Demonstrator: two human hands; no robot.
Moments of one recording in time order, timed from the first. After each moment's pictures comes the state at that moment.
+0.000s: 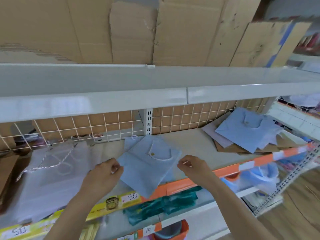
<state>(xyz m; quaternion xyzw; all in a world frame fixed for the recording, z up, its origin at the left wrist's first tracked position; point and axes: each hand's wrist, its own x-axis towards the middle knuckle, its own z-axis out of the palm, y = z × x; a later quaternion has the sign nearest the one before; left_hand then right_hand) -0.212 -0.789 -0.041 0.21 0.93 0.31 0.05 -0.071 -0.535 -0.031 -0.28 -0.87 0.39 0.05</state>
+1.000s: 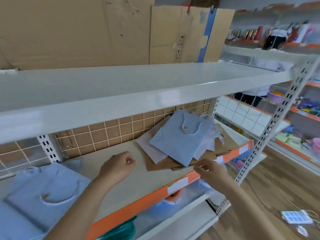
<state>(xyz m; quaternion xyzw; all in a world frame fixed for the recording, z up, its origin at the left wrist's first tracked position) -0.163 -0.398 -0.049 0.35 0.90 0.25 0.09 0.071 -0.201 -0.041 -0.41 -0.83 0.35 0.11</state>
